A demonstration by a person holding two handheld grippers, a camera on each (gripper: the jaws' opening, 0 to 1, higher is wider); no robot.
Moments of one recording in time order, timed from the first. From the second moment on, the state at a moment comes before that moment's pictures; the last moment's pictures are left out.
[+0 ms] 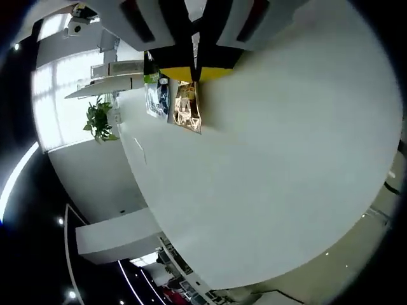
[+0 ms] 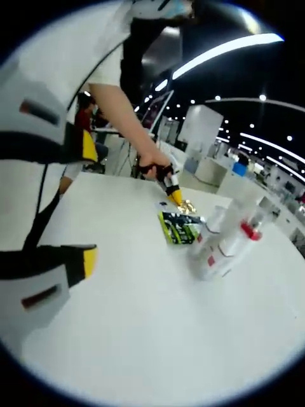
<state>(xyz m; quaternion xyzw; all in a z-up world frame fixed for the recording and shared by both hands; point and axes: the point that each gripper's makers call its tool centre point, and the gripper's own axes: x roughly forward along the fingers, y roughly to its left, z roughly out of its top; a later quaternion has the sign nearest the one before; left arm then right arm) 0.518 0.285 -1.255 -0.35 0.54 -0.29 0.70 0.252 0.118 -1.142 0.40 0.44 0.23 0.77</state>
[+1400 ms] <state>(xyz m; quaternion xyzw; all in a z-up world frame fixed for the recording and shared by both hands) 0.482 0.329 -1.252 -0.18 0.53 -0.29 0.77 0.247 0.133 -1.136 0.40 0.43 0.29 0.75</state>
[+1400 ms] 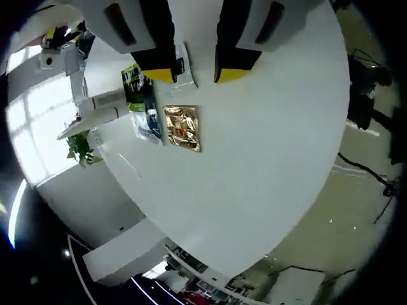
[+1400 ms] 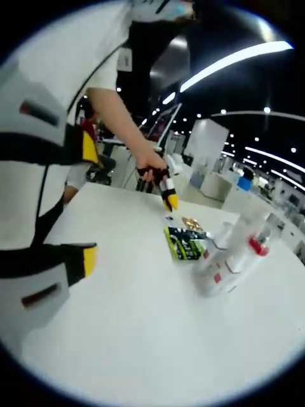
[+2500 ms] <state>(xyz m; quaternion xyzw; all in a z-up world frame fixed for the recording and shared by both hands) 0.469 0.297 -1.268 0.20 0.42 -0.47 0.75 0.243 0.123 -1.136 0.41 0.42 0.28 0.76</state>
